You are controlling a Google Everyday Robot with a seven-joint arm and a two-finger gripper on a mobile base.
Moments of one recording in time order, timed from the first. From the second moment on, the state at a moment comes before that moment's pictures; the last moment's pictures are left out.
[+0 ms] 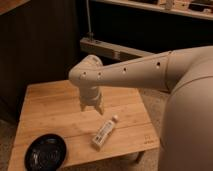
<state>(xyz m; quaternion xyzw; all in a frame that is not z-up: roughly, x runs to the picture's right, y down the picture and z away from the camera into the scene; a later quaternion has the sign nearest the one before) -0.068 0.094 0.693 -0.21 0.25 0.74 0.59</state>
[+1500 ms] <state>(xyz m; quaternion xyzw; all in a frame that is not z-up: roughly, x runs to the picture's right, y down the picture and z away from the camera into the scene) 0.032 0.140 0.686 -0.27 0.11 0.66 0.69</state>
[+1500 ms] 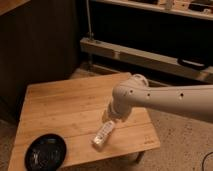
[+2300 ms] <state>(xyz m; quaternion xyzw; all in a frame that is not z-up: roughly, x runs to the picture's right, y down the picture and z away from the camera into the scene) 0.021 0.152 0.713 -0.24 0.17 0.70 0.65</state>
